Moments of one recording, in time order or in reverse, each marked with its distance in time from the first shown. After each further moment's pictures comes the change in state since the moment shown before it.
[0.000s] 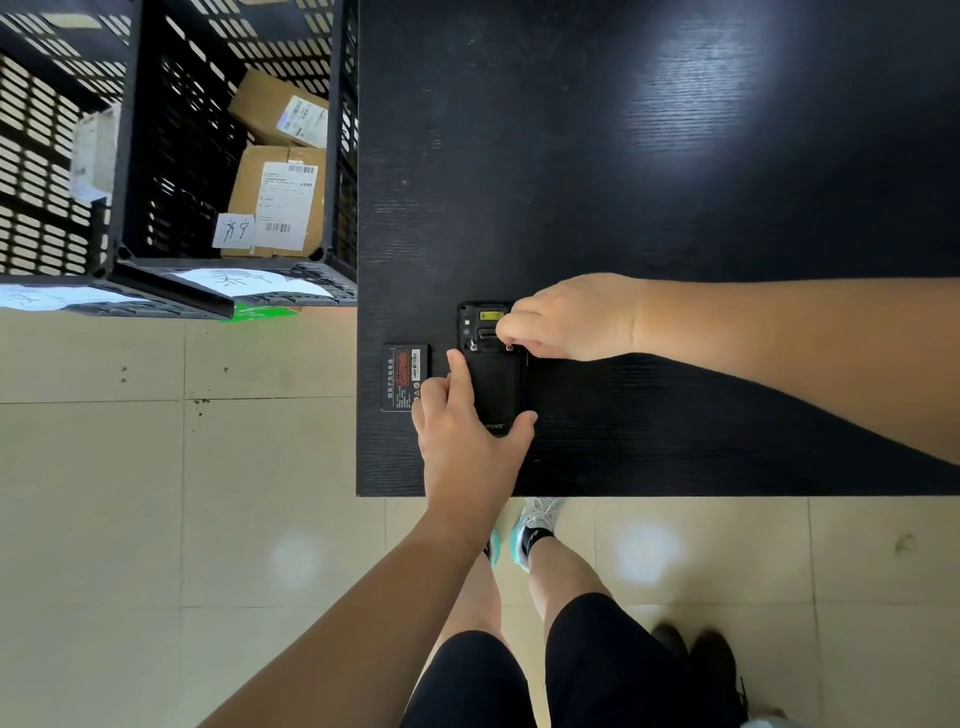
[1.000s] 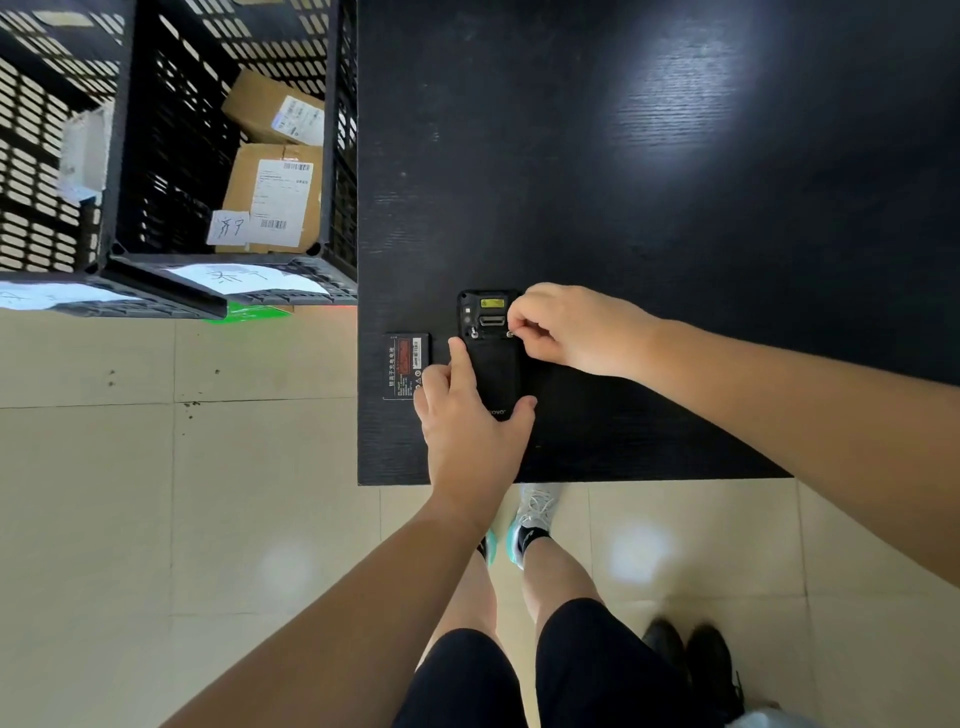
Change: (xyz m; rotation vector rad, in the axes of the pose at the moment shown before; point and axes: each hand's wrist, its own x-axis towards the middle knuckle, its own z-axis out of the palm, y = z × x) left_hand -0.001 -0.001 0.000 0.003 0.011 0.011; right_hand -0.014 -0.028 0.010 0.353 0.171 0.280
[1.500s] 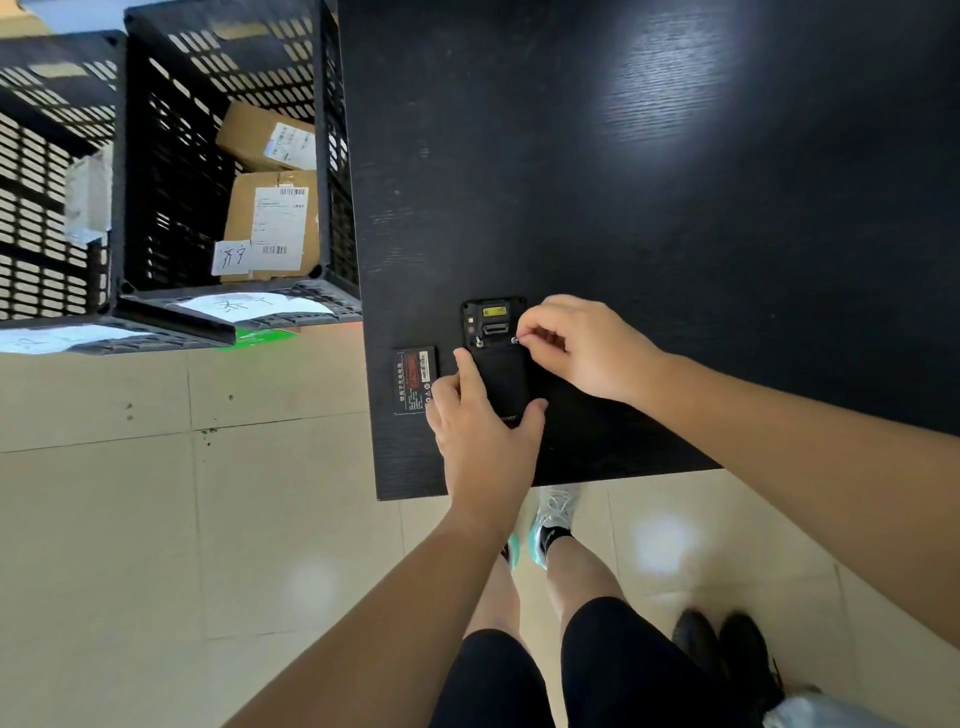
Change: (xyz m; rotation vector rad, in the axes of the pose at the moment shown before) left_hand -0.001 0.004 -0.003 -0.001 -0.025 0.005; right_hand -0.016 -0.003 0.027 0.241 0.274 0.108
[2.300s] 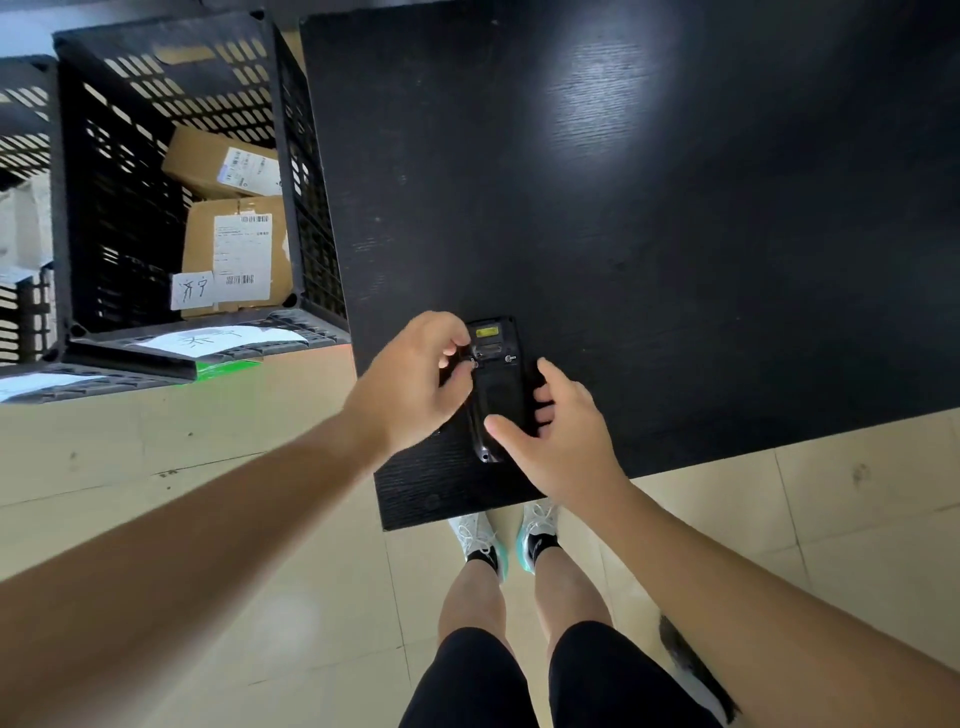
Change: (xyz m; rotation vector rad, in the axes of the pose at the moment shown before) left_hand 0.102 -0.015 -0.083 0.072 -0.334 0.700; right_hand -0.046 -0.070 0.064 0.412 0.333 0.685
